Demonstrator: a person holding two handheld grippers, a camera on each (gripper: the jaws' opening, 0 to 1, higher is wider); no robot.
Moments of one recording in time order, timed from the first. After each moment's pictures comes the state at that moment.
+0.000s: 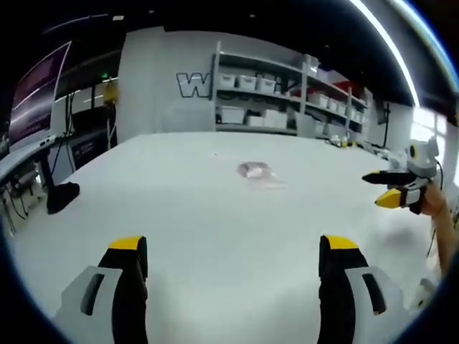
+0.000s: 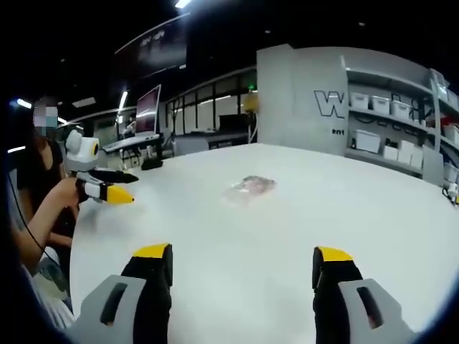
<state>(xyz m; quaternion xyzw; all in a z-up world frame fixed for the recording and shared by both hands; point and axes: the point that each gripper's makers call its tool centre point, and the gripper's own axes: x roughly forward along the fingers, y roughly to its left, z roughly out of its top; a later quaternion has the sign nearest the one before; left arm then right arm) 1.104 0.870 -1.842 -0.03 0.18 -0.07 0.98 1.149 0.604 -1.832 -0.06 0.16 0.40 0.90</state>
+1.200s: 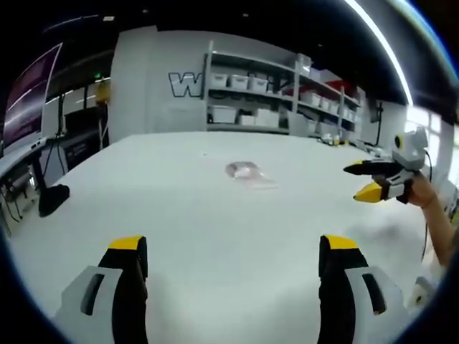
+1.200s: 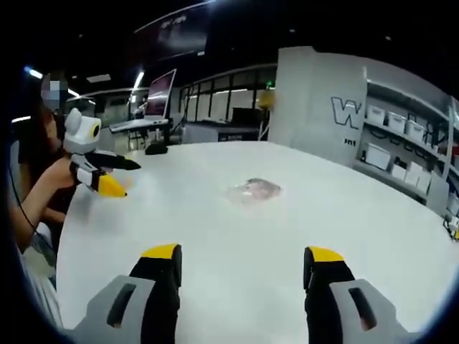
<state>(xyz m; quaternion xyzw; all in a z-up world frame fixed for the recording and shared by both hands) 1.106 0.851 -1.841 -0.02 0.19 -0.09 0.98 1.168 0.618 -1.827 -0.13 0.15 0.42 0.89</state>
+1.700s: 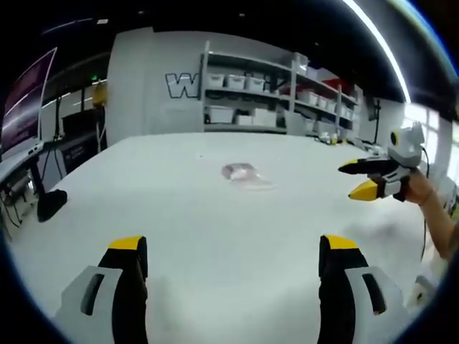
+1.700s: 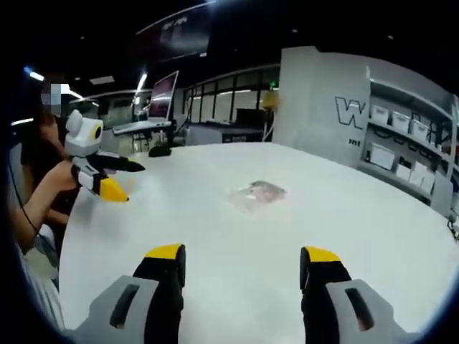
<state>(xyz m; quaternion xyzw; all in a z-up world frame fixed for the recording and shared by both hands) 1.108 0.845 -1.837 -0.02 0.19 -0.10 0.98 1.170 0.625 -1.824 -0.13 0.15 0.43 0.88</state>
